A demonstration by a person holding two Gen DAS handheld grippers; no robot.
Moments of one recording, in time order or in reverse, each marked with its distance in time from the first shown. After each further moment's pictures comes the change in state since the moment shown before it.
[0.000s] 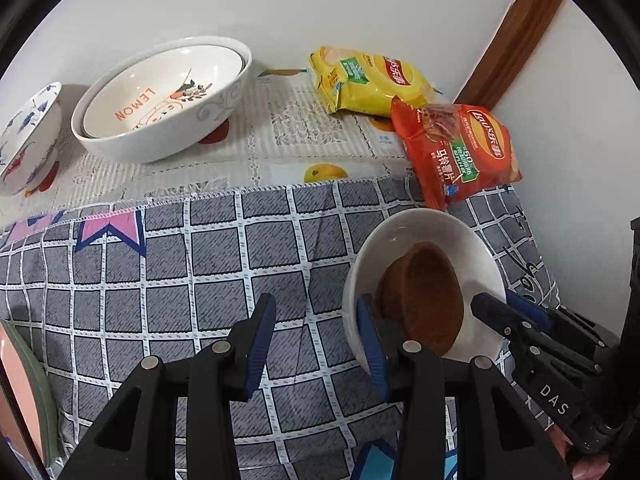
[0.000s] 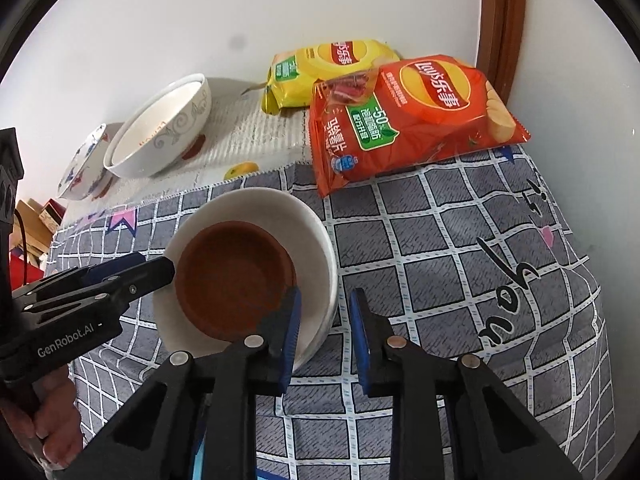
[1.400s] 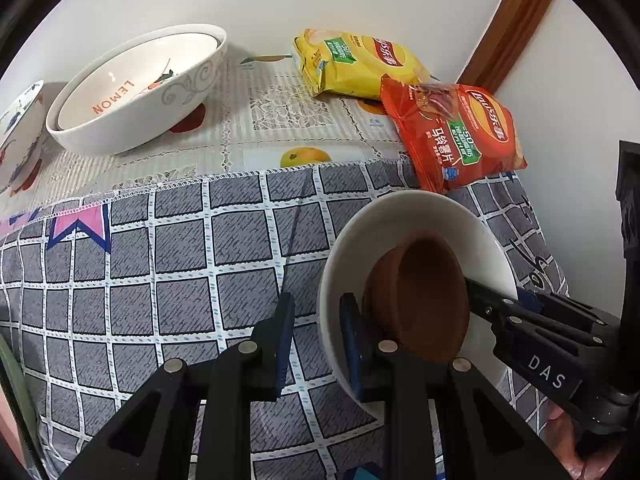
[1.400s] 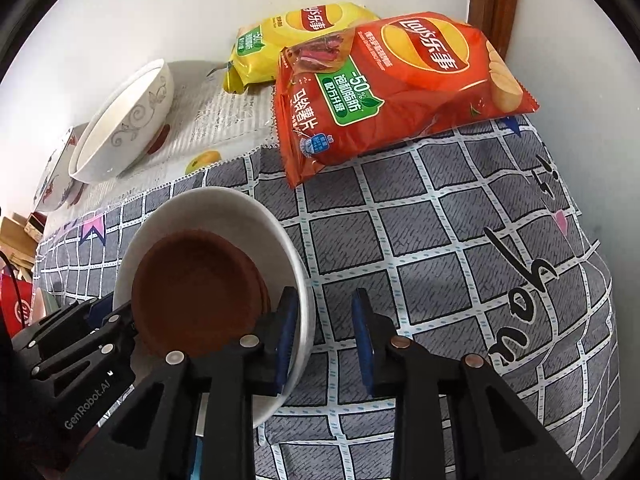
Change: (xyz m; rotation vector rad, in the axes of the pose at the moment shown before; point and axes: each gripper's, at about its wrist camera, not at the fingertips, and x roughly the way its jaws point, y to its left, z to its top) left arm 0.024 -0.012 -0.004 0.015 0.006 0.001; right arm 0.039 -0.011 0.013 0.068 0.102 -0.023
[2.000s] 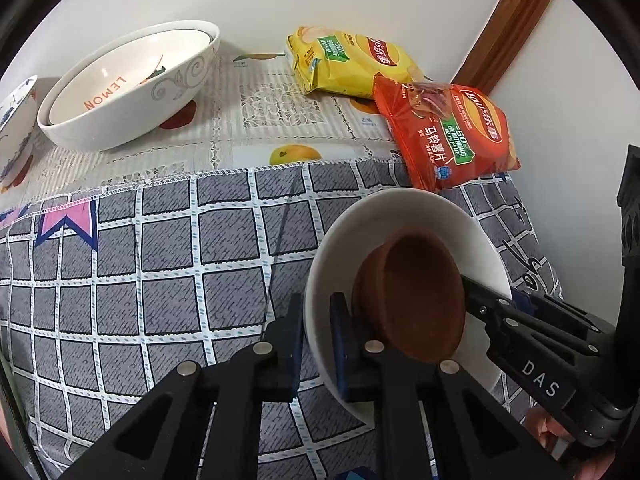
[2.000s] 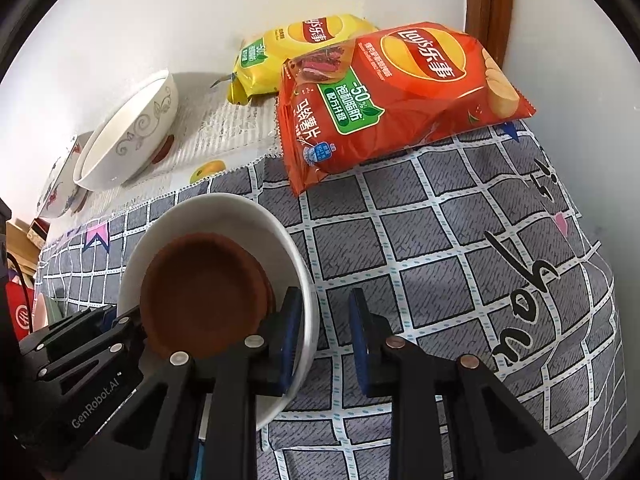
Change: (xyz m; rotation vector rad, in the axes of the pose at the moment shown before) left arm 0.003 0.001 -0.002 -0.002 -0.003 -0.037; right arm -0.006 0.001 -0.007 0.002 -0.060 0.001
